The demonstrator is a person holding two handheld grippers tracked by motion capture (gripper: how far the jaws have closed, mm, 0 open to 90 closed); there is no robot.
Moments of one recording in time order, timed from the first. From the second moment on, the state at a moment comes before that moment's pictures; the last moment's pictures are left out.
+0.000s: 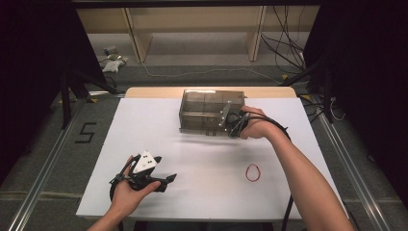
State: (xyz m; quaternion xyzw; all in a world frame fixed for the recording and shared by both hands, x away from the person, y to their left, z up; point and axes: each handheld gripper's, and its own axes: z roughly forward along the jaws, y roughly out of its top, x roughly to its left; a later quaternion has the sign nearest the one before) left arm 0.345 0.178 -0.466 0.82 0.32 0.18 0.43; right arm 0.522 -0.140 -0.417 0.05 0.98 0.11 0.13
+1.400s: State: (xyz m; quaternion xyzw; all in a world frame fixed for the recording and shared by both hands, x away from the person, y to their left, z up) left arm 0.345 0.178 -0.465 0.82 0.32 0.19 0.43; right arm 0.493 -0.143 -0.416 0.03 0.99 0.11 0.11
